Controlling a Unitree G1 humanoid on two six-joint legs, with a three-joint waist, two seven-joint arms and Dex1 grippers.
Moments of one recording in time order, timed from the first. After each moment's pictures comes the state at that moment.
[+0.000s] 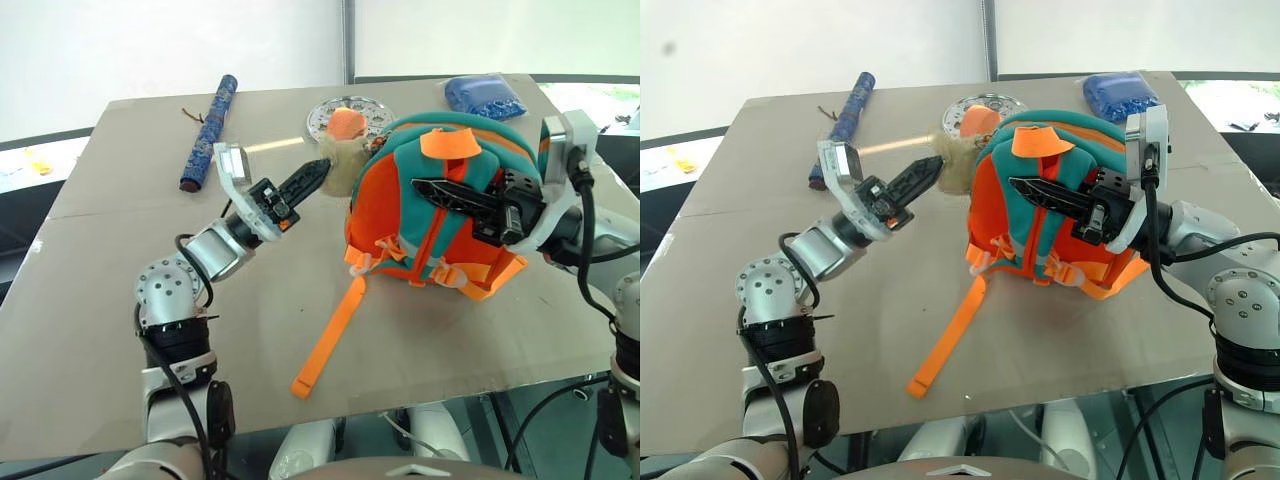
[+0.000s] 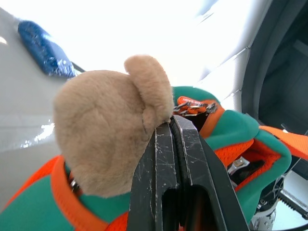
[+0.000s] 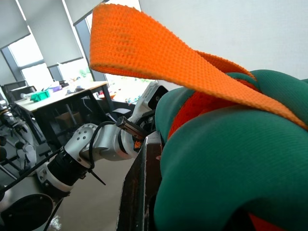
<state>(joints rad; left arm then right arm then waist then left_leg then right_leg) -0.53 0.33 0.35 -0.01 -1.38 1.02 -0.40 -0.51 -0.63 -0.17 -0.49 1.19 0.82 0.58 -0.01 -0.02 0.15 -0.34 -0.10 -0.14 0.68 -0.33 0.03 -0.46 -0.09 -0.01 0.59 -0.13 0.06</state>
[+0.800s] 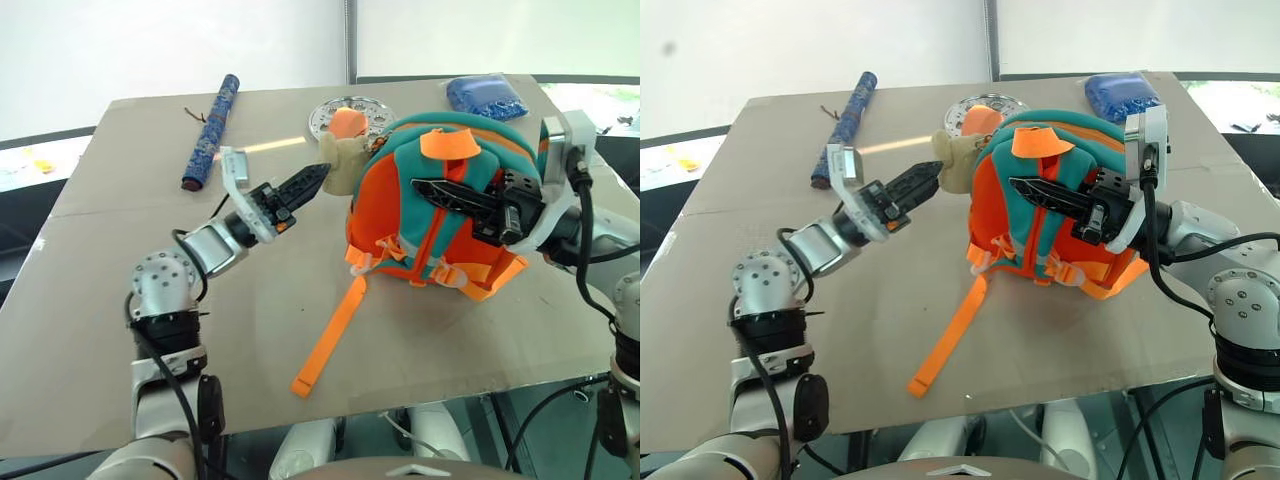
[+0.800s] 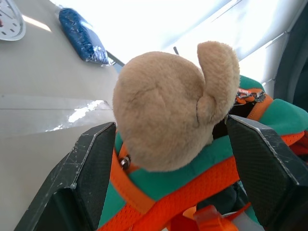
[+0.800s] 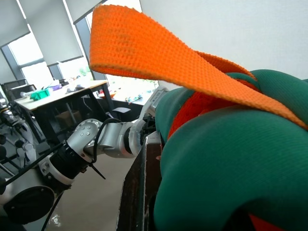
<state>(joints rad) -0.60 0.35 0.31 0.08 -1.25 1.02 -0.42 -0.50 -0.62 -0.17 -0.49 1.18 0.82 0.58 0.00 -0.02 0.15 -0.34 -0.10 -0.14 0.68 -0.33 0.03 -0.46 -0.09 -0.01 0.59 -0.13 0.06</state>
